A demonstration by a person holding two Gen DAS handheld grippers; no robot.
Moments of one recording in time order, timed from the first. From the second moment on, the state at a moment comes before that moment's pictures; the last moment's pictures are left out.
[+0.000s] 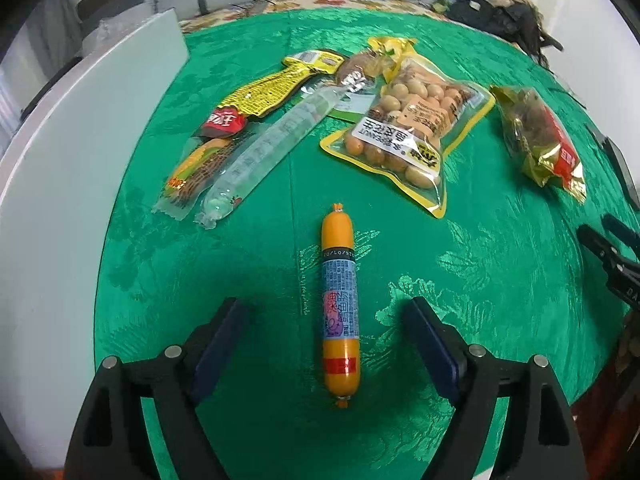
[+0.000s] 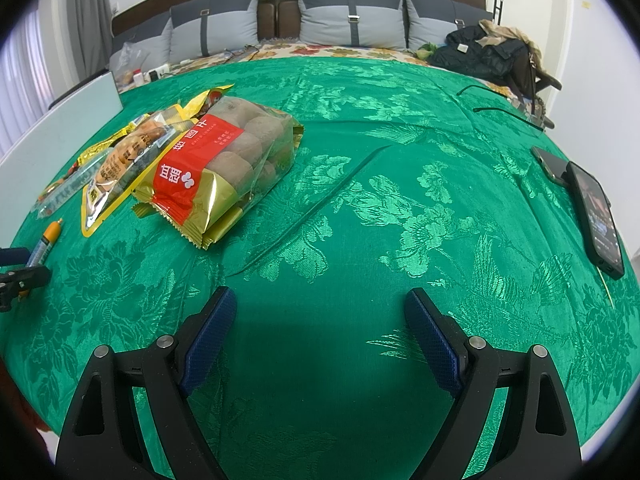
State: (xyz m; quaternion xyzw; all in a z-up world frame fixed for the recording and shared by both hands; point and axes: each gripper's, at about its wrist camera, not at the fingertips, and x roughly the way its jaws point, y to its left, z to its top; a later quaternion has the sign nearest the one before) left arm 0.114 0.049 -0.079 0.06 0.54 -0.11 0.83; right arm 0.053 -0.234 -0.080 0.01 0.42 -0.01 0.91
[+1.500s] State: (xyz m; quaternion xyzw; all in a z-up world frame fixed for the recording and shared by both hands) left arm 0.091 0.075 -0.014 0.00 0.47 -0.13 0.87; right arm 0.184 -0.198 -0.032 0.15 0.52 0.02 0.84
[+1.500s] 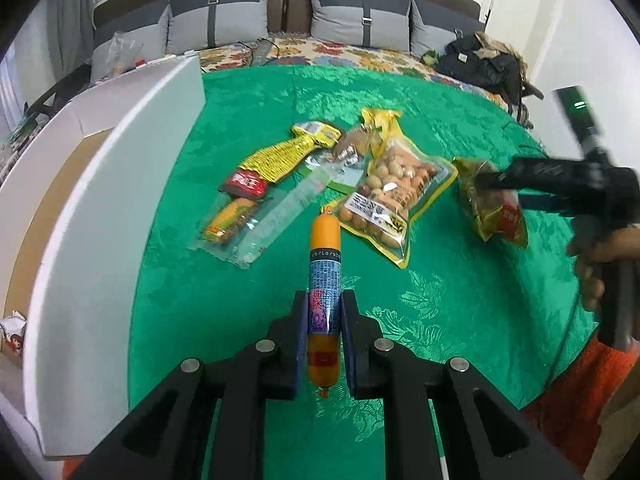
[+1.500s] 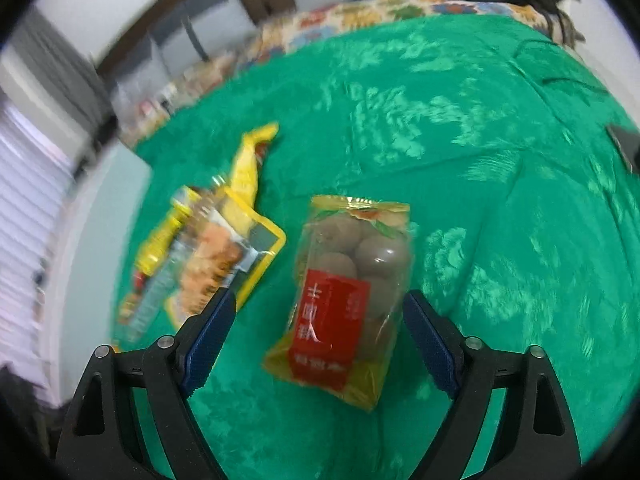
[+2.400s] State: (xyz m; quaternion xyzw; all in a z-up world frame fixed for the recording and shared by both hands) left arm 0.075 0.251 0.099 -0.16 0.37 -0.08 0.91; right arm 0.141 -0.186 0.070 0.27 0.45 0.18 0.83
